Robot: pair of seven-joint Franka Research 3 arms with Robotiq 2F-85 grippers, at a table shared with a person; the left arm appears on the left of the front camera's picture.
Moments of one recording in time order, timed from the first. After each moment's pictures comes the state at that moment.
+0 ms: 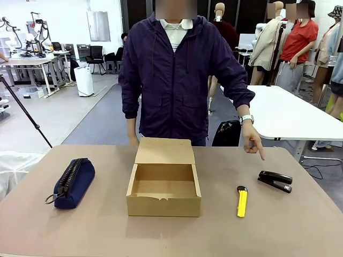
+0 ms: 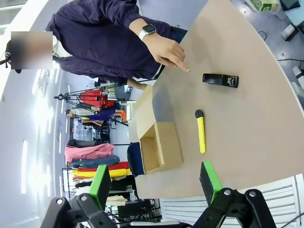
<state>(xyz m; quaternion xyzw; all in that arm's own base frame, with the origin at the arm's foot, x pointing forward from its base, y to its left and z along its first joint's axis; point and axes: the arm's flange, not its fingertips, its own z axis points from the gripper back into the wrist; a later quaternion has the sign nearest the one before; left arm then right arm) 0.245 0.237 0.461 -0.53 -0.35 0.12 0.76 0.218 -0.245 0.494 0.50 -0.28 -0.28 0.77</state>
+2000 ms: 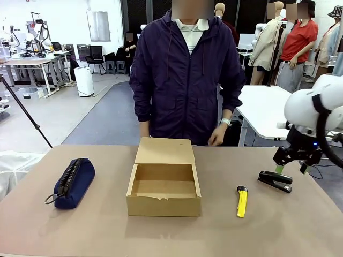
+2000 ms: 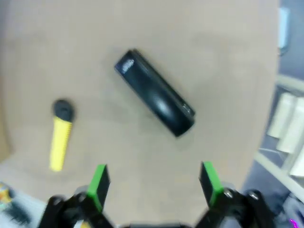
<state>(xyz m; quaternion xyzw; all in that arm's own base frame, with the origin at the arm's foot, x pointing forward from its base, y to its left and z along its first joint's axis) 0.246 0.236 0.462 -0.53 -0.35 0.12 0.76 0.518 -0.047 0.379 0.05 -0.02 0.04 1.00</state>
